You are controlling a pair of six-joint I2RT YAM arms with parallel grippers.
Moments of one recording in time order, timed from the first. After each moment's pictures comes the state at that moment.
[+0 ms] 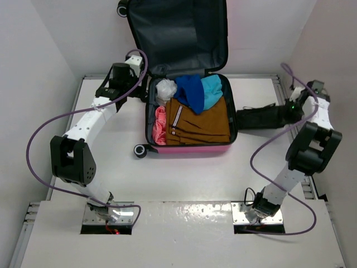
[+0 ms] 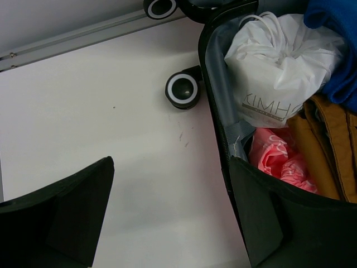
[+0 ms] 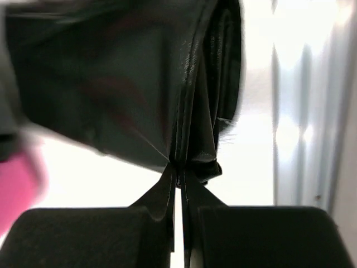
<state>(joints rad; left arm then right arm) -0.22 1.63 1.45 -0.31 -0.12 0.08 -0.49 1.88 1.43 -0.78 -0.23 -0.23</state>
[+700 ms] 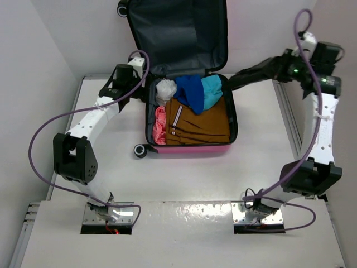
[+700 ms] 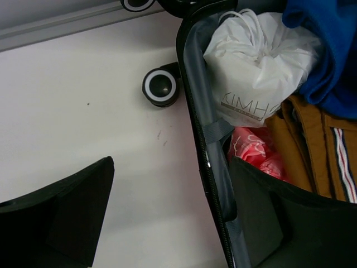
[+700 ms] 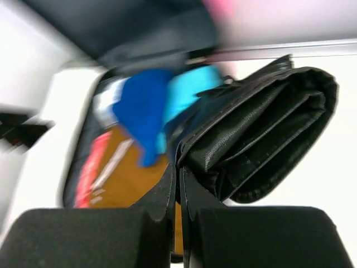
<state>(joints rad) -0.24 1.66 1.45 -0.30 -0.10 0.03 -0.31 1.54 1.79 -0.71 -0.63 0.16</state>
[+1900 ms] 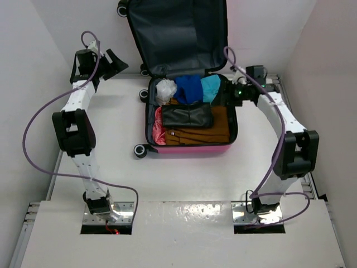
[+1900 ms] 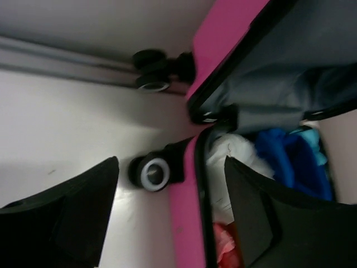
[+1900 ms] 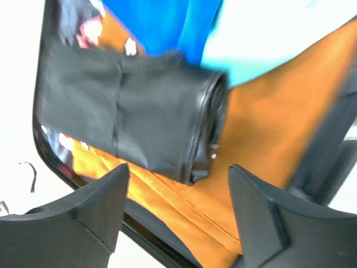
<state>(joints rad) 0.15 2.02 1.79 -0.14 0.45 -0.46 0.11 1.73 1.43 -0.56 -0.55 0.14</state>
